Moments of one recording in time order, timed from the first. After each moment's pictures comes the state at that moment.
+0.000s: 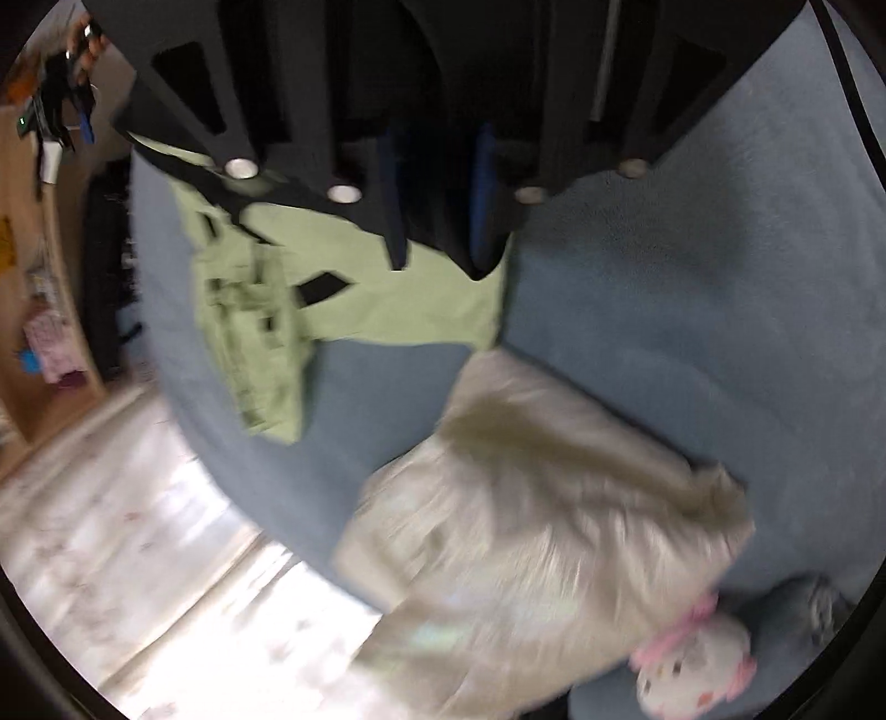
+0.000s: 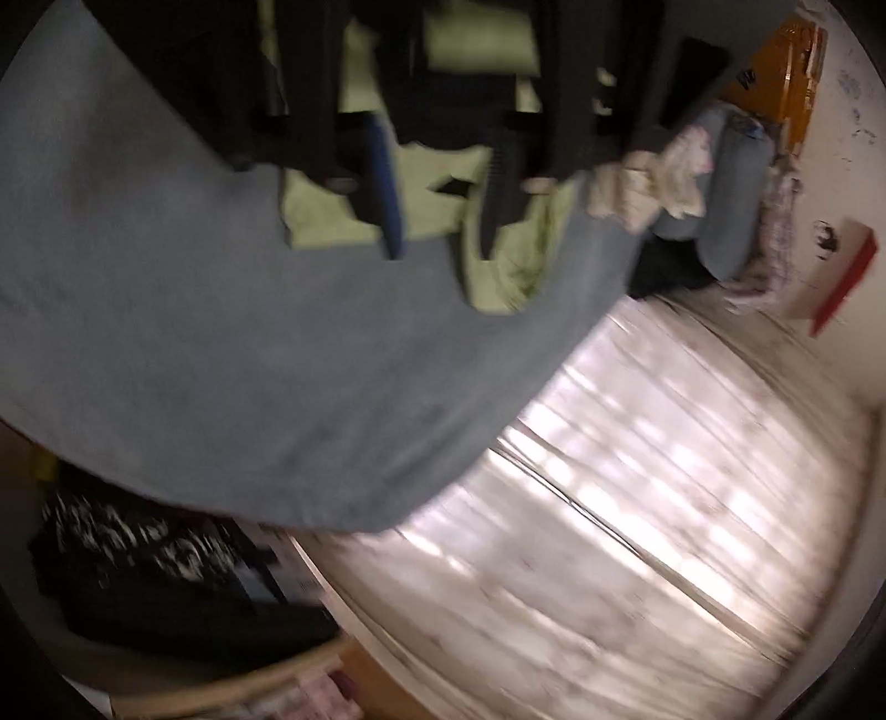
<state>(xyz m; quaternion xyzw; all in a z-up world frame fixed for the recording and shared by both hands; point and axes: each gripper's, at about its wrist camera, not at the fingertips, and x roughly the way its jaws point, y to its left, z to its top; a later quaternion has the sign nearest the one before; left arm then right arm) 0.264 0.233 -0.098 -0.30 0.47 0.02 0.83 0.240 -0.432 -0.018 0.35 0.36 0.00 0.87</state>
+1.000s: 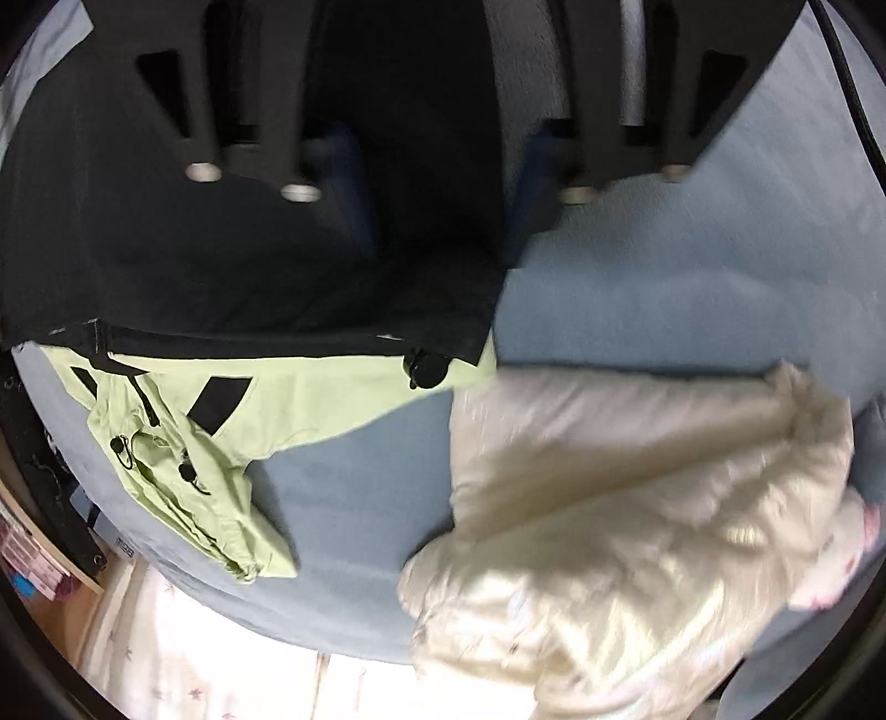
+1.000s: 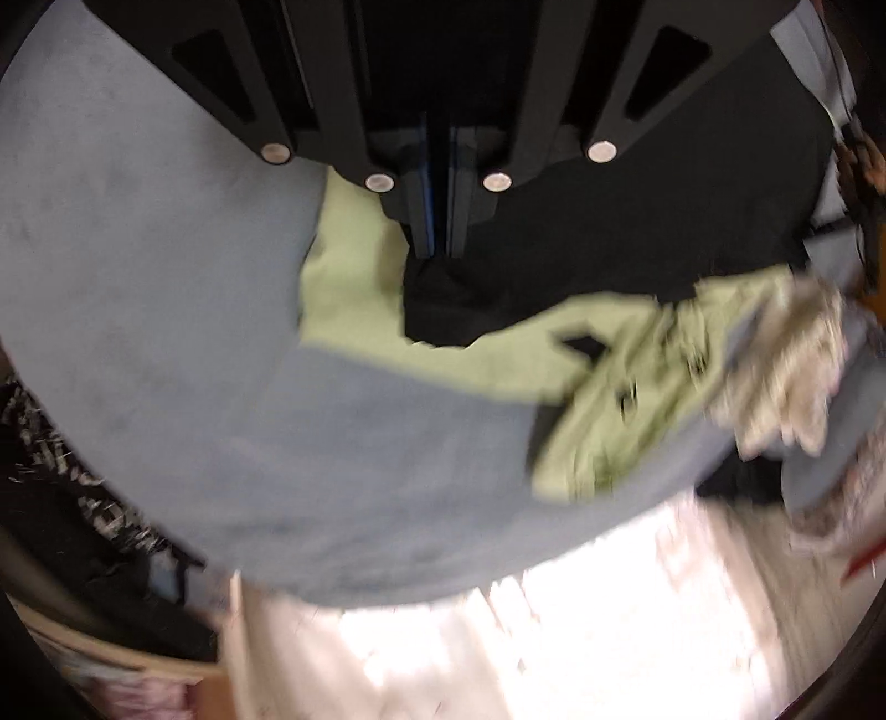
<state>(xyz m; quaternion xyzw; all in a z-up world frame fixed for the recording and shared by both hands) 0.297 0.187 -0.163 -0.04 0.50 -0.02 0.87 0.255 -0.375 -0.095 0.13 0.41 0.02 0.90</state>
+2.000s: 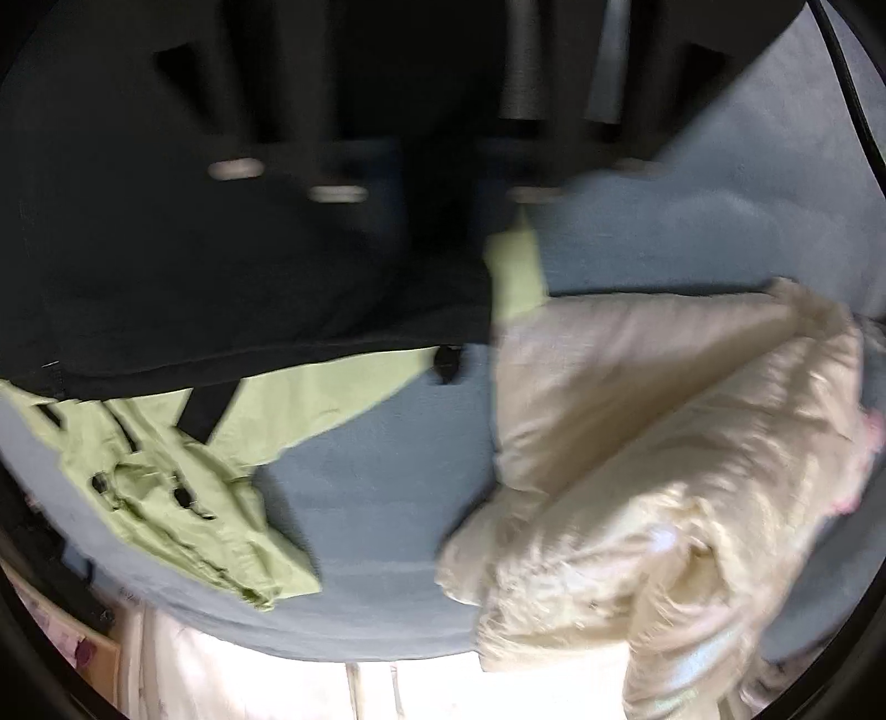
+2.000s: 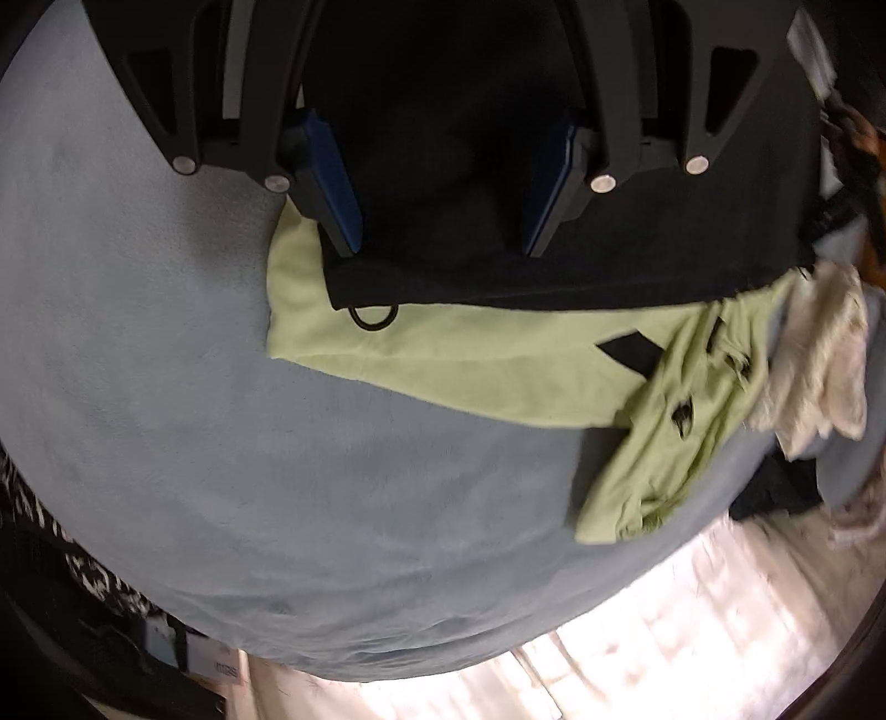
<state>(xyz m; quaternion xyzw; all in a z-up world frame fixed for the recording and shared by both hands) 0.325 0.140 -0.172 0.06 0.48 0.01 0.87 0.314 -0.359 -0.147 0.10 0.50 0.02 0.86</state>
